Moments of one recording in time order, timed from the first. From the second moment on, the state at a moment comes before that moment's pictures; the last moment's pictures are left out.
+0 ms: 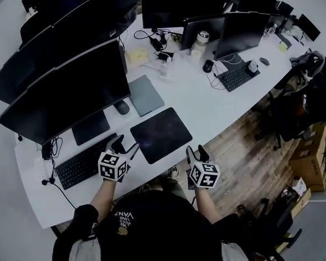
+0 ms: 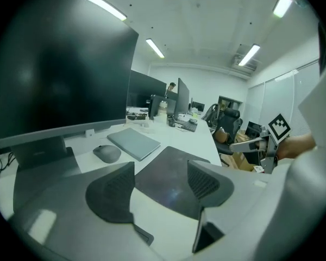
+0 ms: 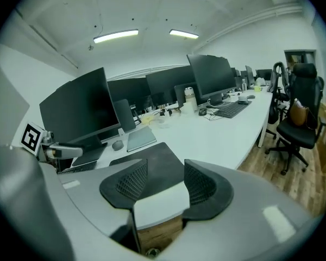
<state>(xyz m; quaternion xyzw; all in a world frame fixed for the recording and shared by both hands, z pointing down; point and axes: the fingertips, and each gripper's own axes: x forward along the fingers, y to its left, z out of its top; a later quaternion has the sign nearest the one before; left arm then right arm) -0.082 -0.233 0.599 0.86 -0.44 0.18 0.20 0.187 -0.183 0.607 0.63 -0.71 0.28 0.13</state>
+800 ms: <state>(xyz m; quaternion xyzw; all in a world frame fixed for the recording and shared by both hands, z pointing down) -0.074 -0.299 0.682 0.80 -0.44 0.32 0.26 0.203 -0.245 0.664 0.58 -0.72 0.33 0.19</state>
